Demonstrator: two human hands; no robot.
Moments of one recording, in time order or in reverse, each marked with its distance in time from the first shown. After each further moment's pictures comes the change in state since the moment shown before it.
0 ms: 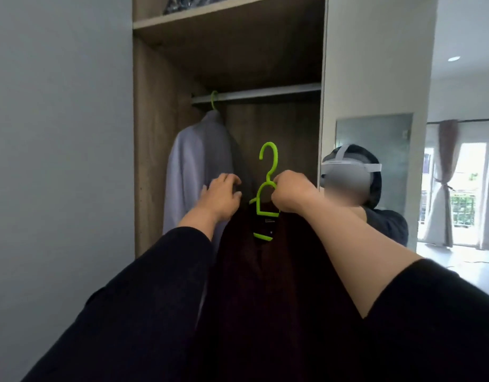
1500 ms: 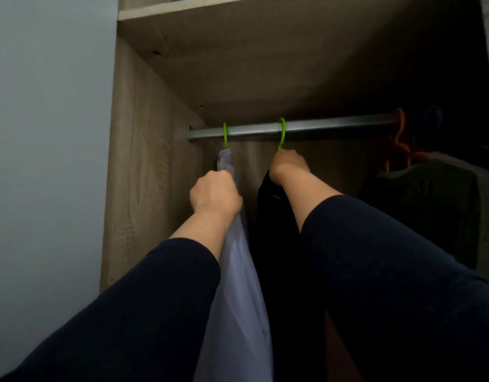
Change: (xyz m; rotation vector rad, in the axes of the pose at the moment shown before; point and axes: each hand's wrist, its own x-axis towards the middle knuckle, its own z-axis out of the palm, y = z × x) left_hand 0.169 -0.076 -0.043 0.186 0.232 -0.068; right_hand 0.279 -0.083 0.010 -0.123 0.364 0.226
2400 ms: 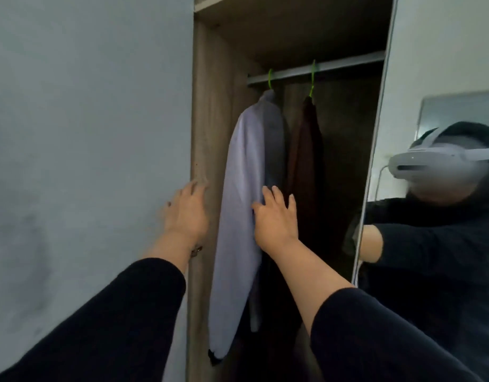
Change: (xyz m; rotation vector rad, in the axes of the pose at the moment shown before) left_hand -0.294 -0.009 -0.070 0.186 -0.087 -0.338; right_hand -0.308 0.113 0.019 0.035 -0.276 -0.667
